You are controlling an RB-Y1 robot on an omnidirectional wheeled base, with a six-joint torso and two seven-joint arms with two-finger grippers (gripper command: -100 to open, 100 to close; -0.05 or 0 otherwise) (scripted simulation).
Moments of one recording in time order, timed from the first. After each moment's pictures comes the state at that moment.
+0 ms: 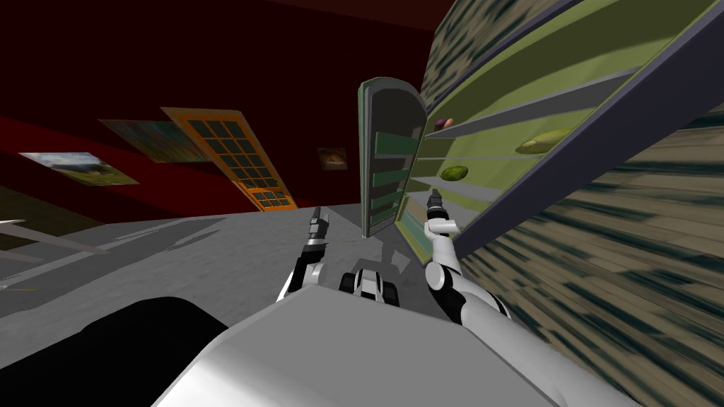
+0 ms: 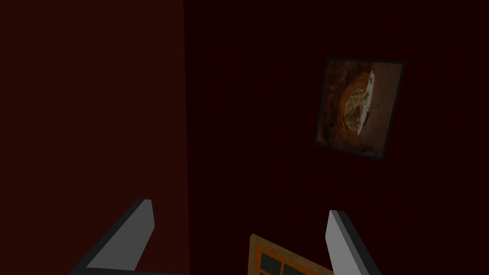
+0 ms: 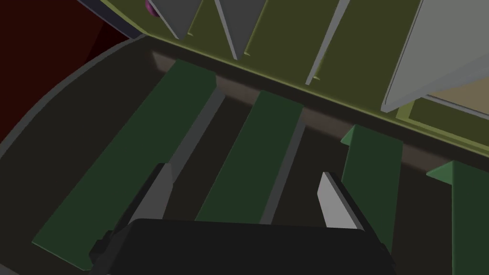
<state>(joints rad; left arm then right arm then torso) 0.54 -0.05 -0.03 -2.22 0.08 -0.37 -0.12 -0.66 -0.17 -0.61 -1.10 -2.24 0.18 -0.56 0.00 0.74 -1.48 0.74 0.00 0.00</state>
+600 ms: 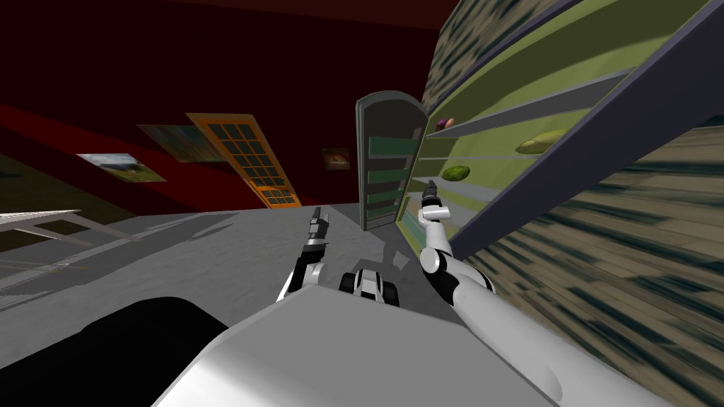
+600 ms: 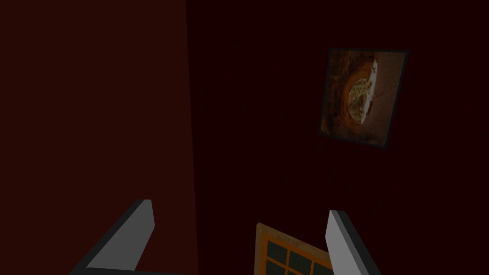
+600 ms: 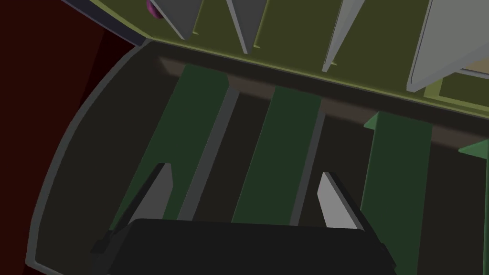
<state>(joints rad) 0.54 -0.05 -0.03 -2.22 0.08 -0.37 -0.12 -0.84 -0.16 -0.60 -1.03 -2.30 0.03 -0.52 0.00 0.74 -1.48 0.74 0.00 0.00</state>
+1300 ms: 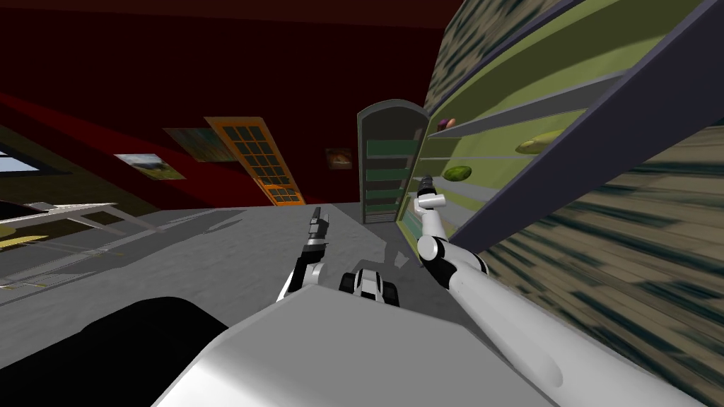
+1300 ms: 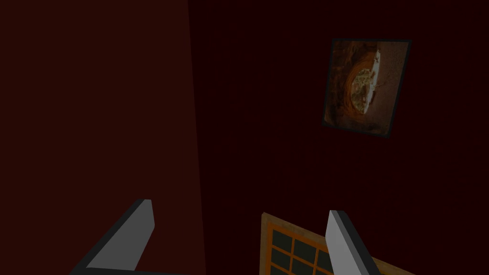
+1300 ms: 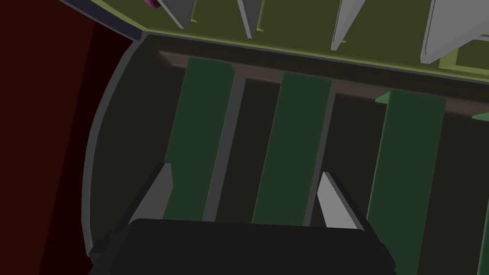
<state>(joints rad) 0.54 -0.05 -0.03 -2.22 0.08 -0.37 -0.12 -1.01 -0.16 -0.58 -0.95 -2.35 -0.13 -0.49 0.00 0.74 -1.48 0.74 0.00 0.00</state>
